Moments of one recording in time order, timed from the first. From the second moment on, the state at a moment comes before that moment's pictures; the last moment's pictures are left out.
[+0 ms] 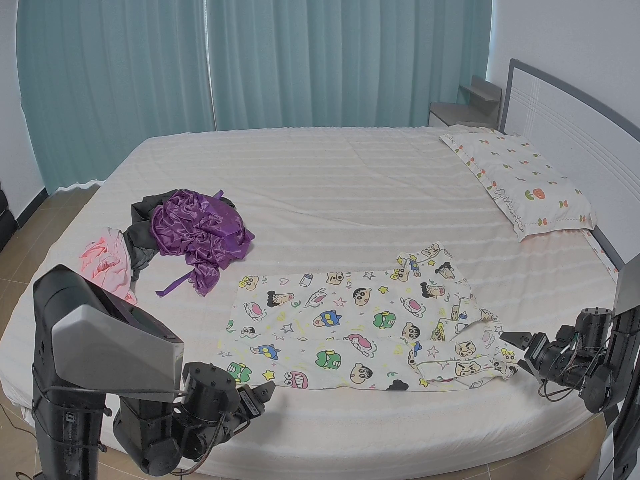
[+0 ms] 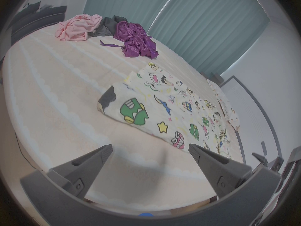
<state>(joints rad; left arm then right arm) -0.61 2.35 -0.25 -1.40 0.27 -0.93 -0.10 2.20 -0.07 -1.55 0.34 0.74</state>
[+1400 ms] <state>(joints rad) -0.48 2.53 -0.51 -1.47 0.41 -0.86 0.09 2.21 -0.02 -1.55 0.12 0.75</state>
